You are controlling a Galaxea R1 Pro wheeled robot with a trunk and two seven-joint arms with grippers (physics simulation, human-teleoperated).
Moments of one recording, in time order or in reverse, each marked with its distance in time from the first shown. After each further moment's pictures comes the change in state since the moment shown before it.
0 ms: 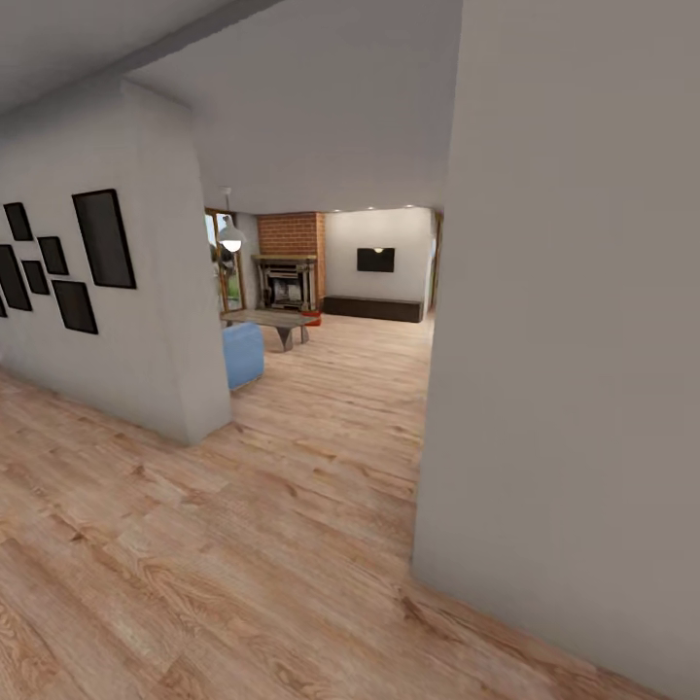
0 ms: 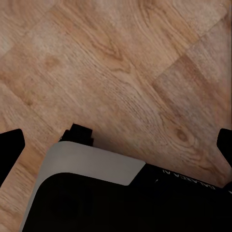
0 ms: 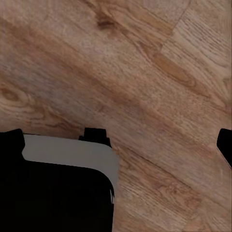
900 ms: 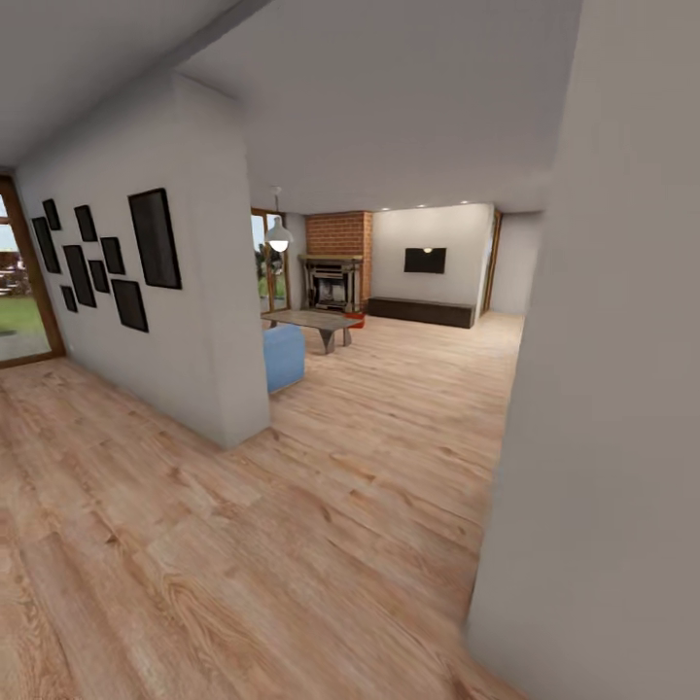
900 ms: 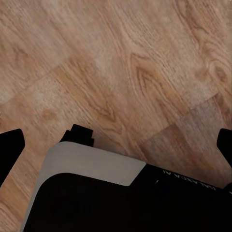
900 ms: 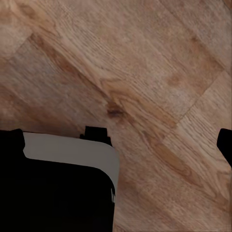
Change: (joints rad) left arm 0.000 0.002 0.000 0.000 0.002 -0.001 0.000; right arm 0.000 0.003 0.007 0.001 0.003 0.005 0.000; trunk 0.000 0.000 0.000
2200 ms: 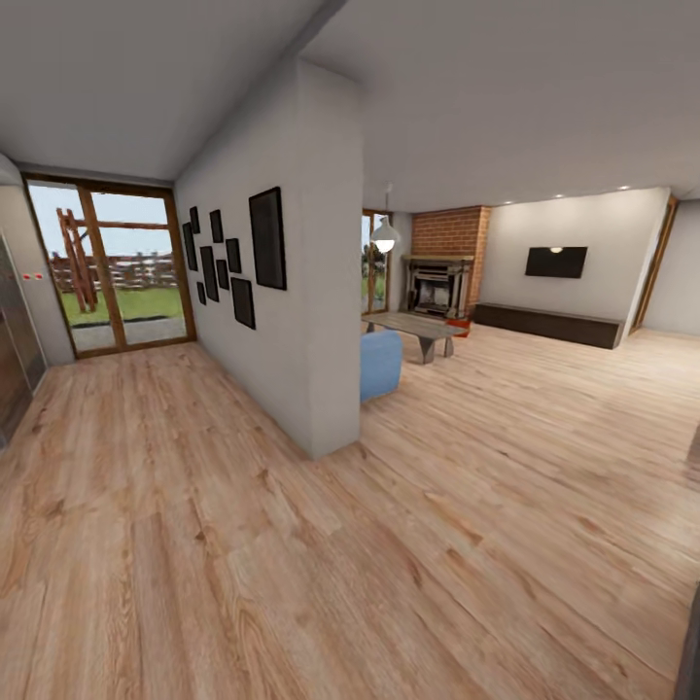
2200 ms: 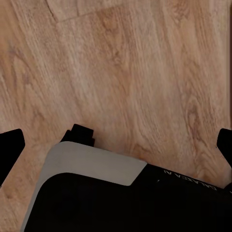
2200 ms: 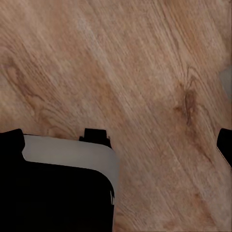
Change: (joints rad) left arm 0.000 0.001 0.000 0.001 0.000 0.002 0.000; right arm 0.000 -0.004 -0.004 0.000 -0.003 -0.009 0.003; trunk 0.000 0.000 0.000
